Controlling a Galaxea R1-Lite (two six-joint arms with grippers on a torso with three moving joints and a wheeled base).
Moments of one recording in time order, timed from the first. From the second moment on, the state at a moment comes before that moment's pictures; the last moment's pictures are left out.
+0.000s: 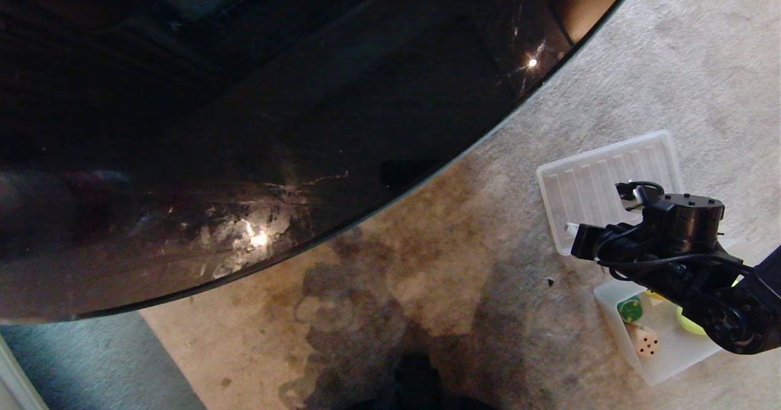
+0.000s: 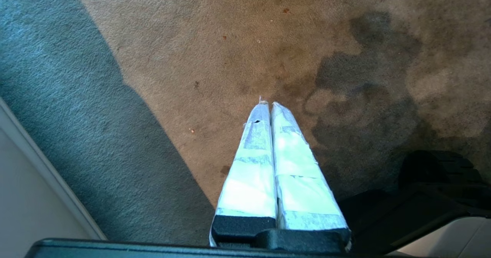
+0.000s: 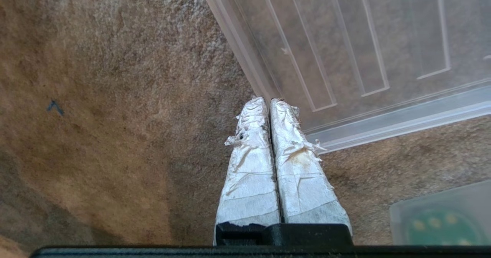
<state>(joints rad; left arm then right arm) 0.00 0.00 0.00 0.01 0.01 -0.01 0.12 1.94 -0.55 -1.11 0.04 0.22</state>
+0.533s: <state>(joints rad) 0.00 0.00 0.00 0.01 0.01 -0.01 0.14 1.93 -0.56 -1.12 0.05 0.17</state>
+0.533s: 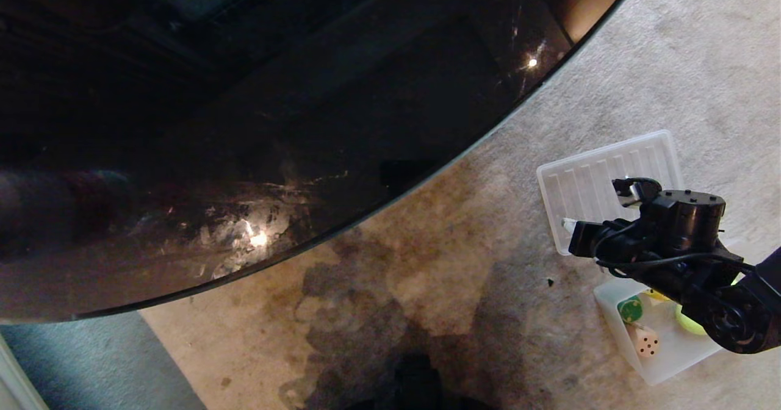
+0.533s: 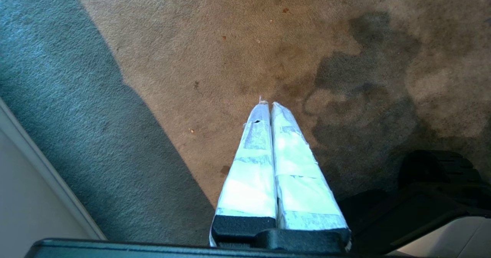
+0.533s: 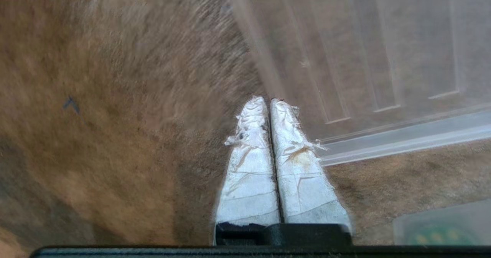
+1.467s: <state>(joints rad) 0.00 0.00 0.00 0.01 0.01 -0.01 0.18 2.01 -0.59 -1.12 0.01 0.02</state>
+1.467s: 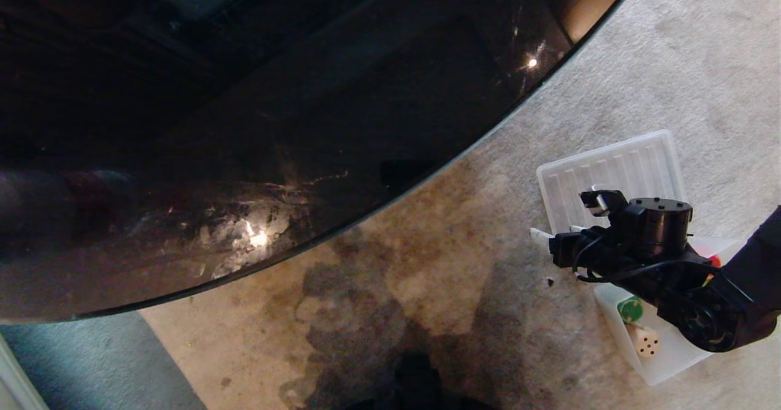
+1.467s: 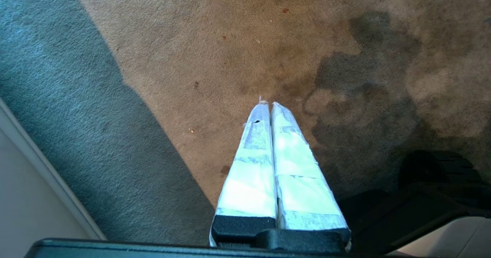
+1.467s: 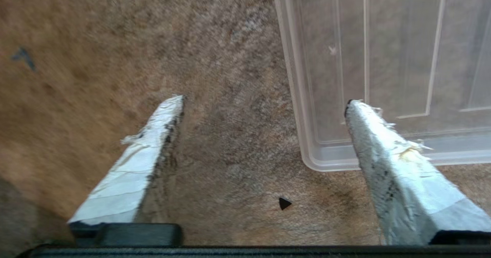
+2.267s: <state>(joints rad) 0.00 0.00 0.00 0.01 0.01 -0.01 0.18 2.11 -0.70 -1.15 0.00 -0.04</state>
